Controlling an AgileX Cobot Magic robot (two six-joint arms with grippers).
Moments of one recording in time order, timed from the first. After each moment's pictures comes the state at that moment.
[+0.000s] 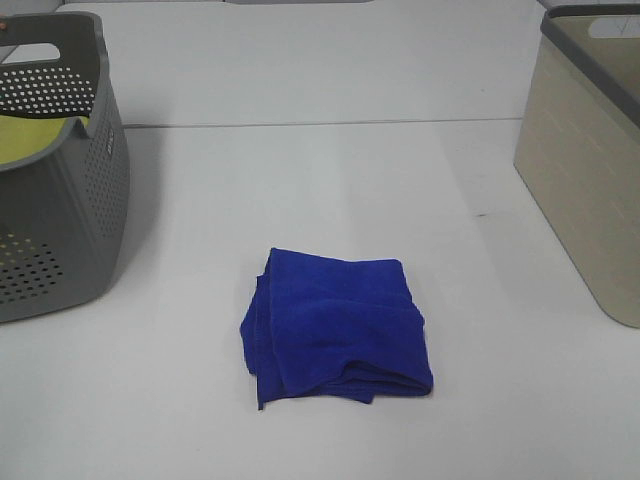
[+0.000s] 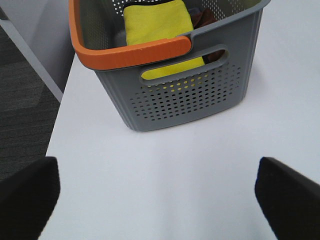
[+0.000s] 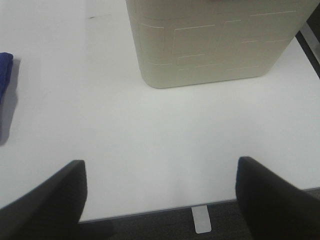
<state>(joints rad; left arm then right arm) -0.01 0.05 -0.51 0.10 1.03 0.13 -0.01 0.07 -0.46 -0.10 1.10 0.02</state>
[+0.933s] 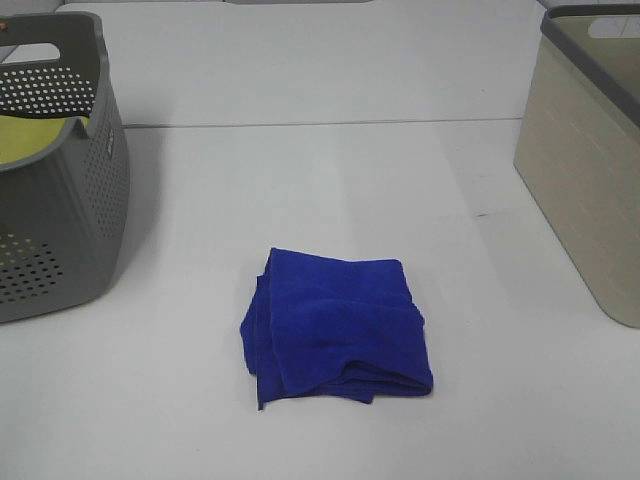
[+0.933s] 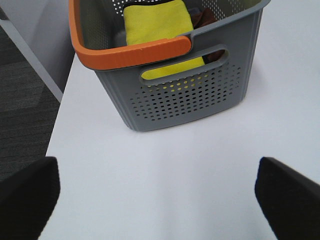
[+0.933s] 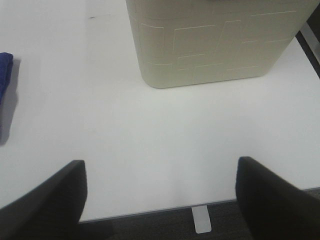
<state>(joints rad) -0.01 0.05 -0.51 0.10 1.03 0.13 -0.01 0.07 -0.46 -0.10 1.10 0.02</state>
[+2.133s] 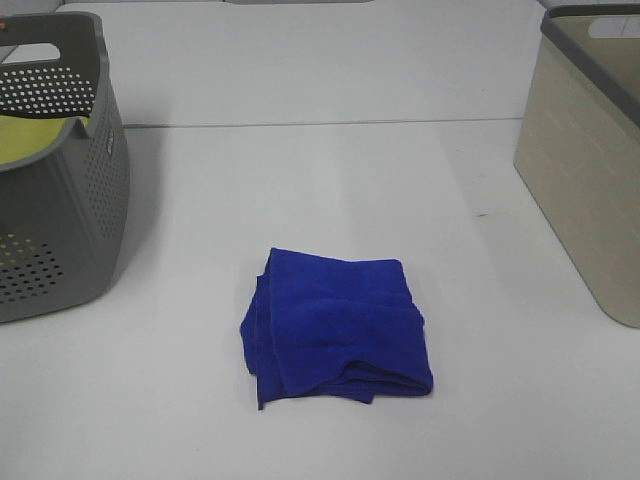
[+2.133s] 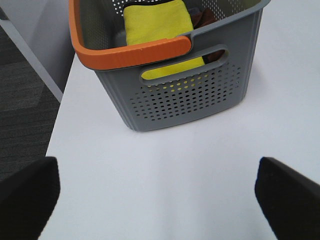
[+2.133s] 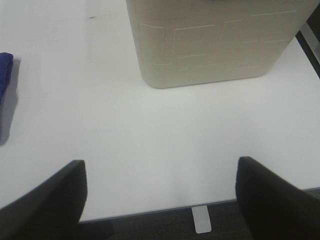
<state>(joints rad) -0.01 0.05 -0.51 0.10 1.03 0.13 -0.01 0.07 -0.46 -0.10 1.10 0.02</state>
